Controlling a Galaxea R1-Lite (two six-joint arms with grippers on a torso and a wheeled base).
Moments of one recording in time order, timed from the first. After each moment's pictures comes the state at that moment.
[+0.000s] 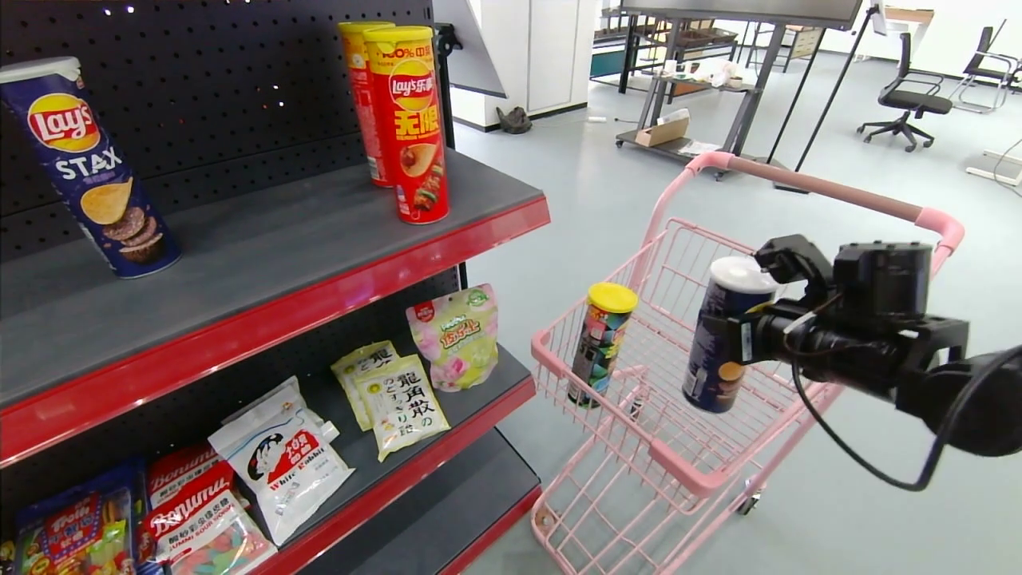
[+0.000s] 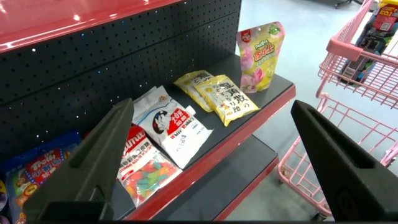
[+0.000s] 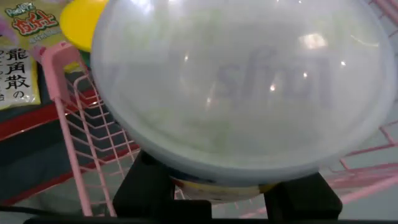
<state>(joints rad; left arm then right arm) -0.01 0.00 0.00 0.01 -0.03 0.02 0.21 1.76 -0.74 -0.63 -0.03 -0.10</state>
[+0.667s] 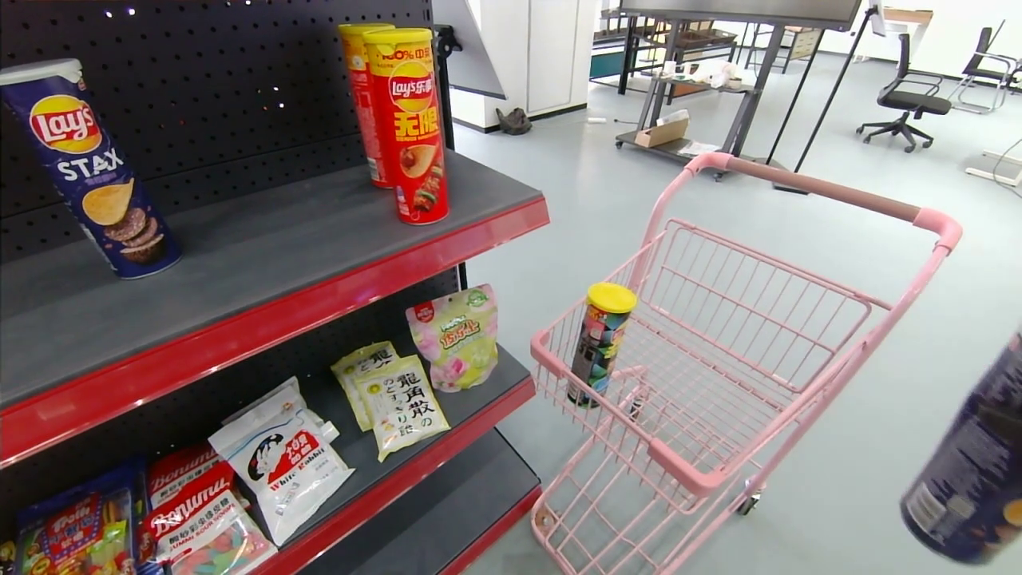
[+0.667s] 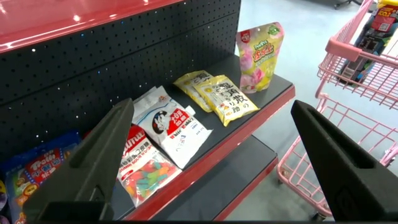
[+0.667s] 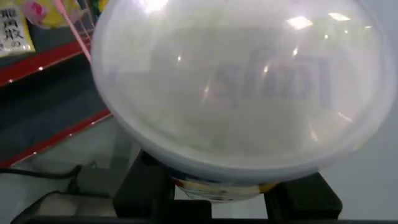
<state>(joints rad) -0.01 0.00 0.00 0.01 -0.04 0.02 0.21 0.83 -0.63 0.21 -0.19 -0.09</state>
